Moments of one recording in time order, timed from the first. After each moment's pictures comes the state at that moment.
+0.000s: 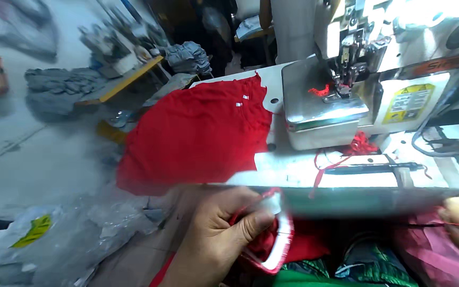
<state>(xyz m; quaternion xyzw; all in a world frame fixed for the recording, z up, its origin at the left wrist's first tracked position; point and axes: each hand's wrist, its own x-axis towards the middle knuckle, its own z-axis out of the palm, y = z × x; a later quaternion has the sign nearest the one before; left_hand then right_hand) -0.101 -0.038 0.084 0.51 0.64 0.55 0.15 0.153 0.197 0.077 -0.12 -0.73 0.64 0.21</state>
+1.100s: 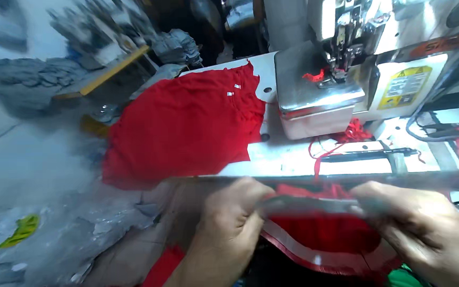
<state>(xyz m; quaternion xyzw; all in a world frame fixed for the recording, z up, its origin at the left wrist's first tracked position) -0.094 -0.027 0.070 0.57 0.71 0.41 -0.01 0.099 0.166 0.041 -0.01 -0.88 0.33 0.34</state>
